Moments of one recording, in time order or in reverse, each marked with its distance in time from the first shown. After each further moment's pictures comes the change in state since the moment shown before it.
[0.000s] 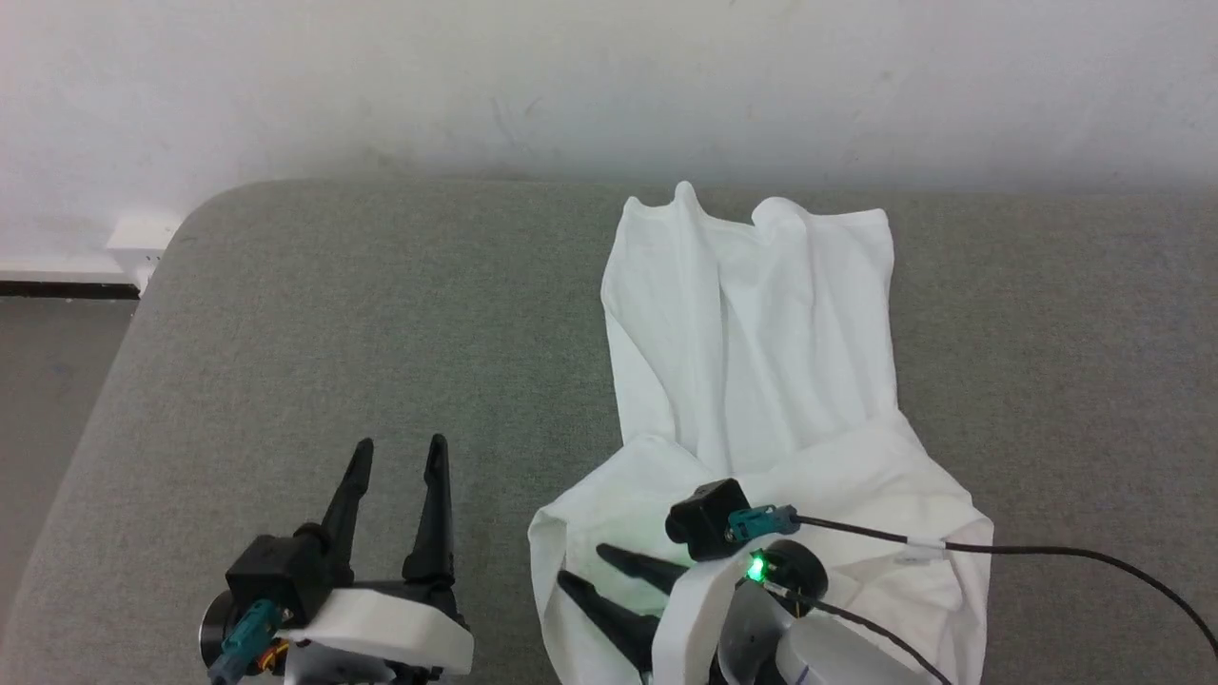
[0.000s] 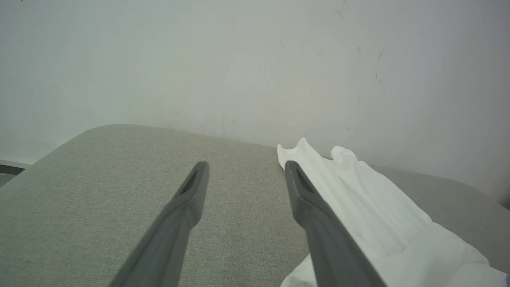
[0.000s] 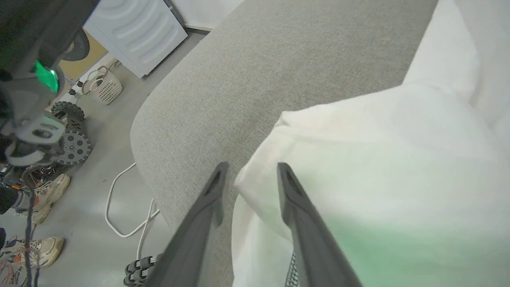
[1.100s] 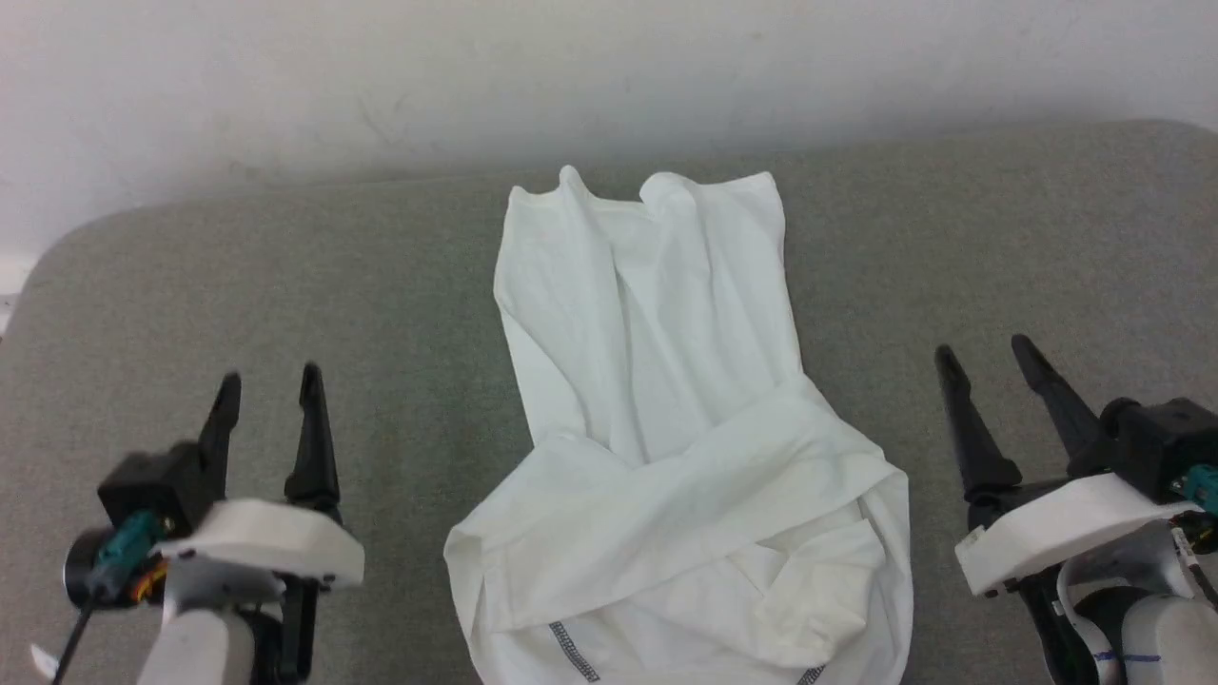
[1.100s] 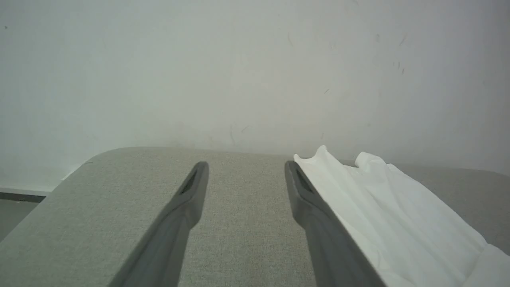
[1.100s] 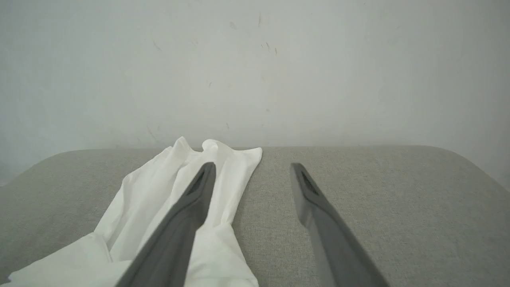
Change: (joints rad) left arm -0.088 0.117 0.108 -0.015 -0.016 0.078 0.107; right arm 0.296 -0.018 -0.798 -0.629 -0.486 0.000 -0.016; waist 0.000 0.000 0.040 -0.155
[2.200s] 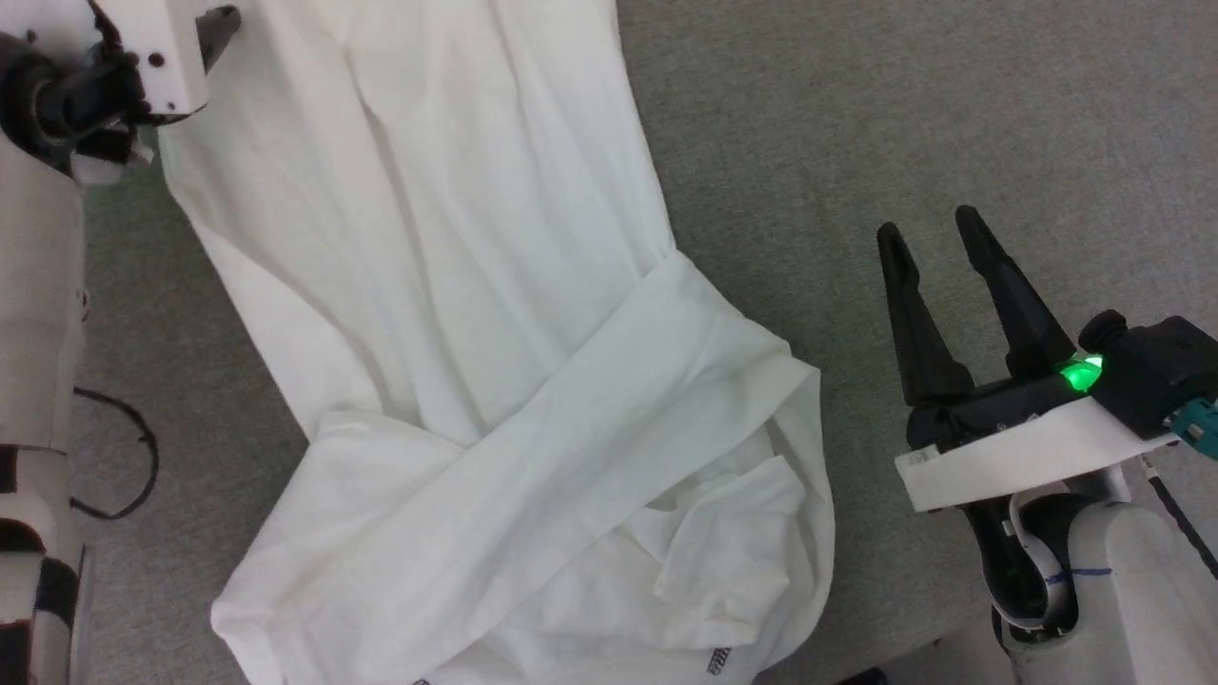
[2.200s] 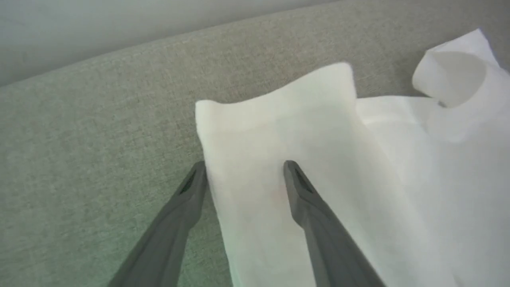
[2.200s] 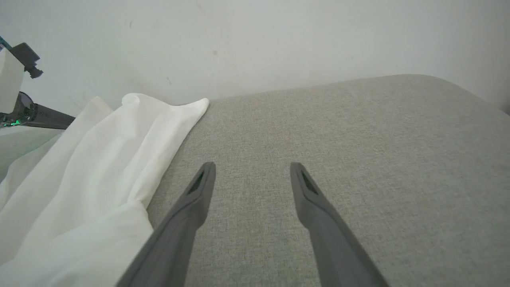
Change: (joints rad) left arm -1.130 0.203 -0.193 0.746 -0.163 -0.226 0.878; right arm -0.181 0.019 0.111 0.024 0.106 0.000 -0.150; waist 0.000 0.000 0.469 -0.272
